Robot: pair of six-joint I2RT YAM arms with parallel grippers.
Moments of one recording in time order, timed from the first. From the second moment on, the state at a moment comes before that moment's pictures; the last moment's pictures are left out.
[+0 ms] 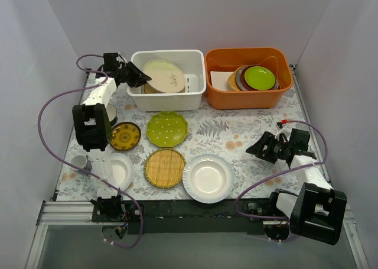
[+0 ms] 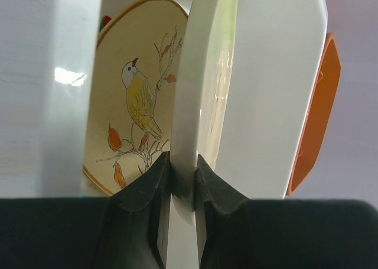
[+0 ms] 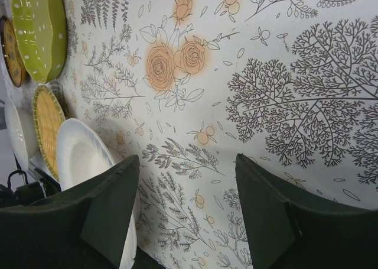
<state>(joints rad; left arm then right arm) 0.03 2.14 1.83 -0.35 0.59 -0.80 -0.24 1.08 0.41 -0.29 -0.75 0.24</state>
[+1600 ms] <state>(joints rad) 0.00 2.24 2.05 -0.51 0.67 -0.70 -0.24 1.11 0.41 -0.29 -0.75 0.24</state>
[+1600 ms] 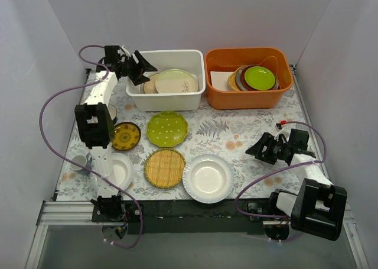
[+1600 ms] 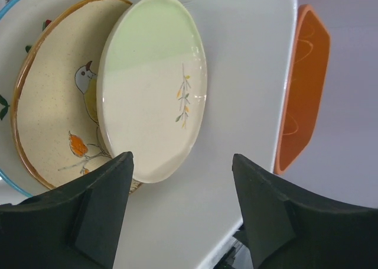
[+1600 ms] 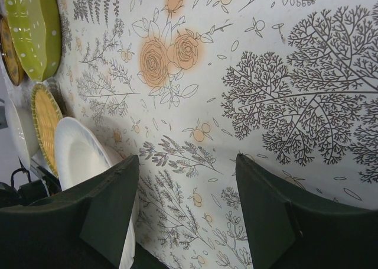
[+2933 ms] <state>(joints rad) 0.02 1.00 0.86 -0.40 0.73 -0.73 -0.04 0.89 0.34 -0.27 -0.74 0.40</state>
